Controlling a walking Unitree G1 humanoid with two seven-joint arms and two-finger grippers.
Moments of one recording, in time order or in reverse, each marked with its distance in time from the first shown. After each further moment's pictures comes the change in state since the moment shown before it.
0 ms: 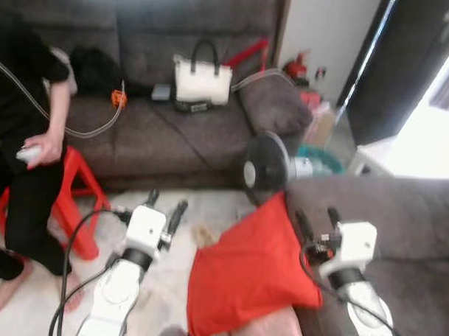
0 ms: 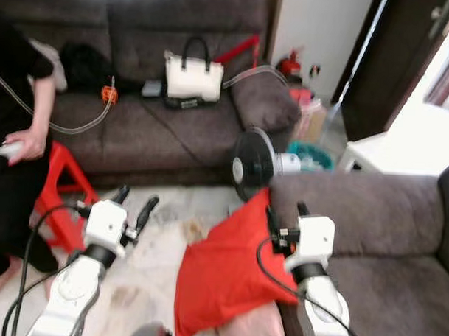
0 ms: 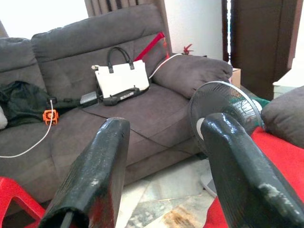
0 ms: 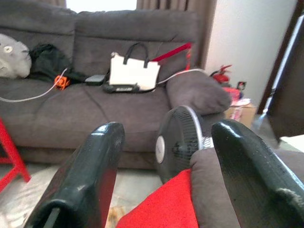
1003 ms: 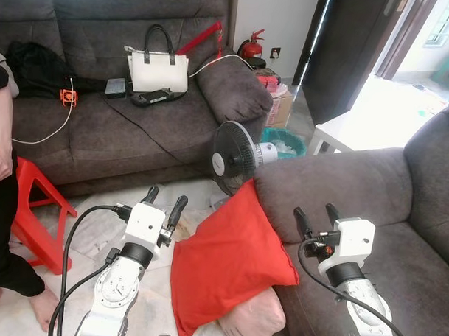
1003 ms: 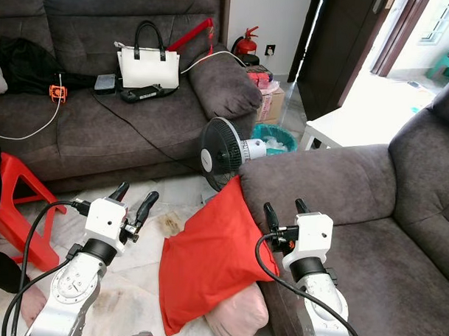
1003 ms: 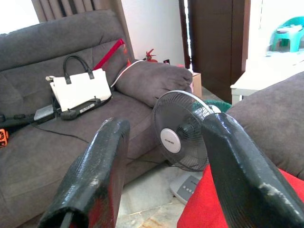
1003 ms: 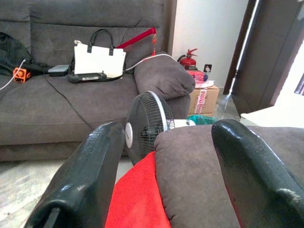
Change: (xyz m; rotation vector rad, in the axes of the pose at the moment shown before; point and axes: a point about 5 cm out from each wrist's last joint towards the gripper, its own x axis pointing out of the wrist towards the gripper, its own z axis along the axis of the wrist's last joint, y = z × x) left arm 0.005 -0.002 0.006 -0.008 -0.031 -0.004; right arm 0.001 -0.001 0.000 -0.009 0.017 0.008
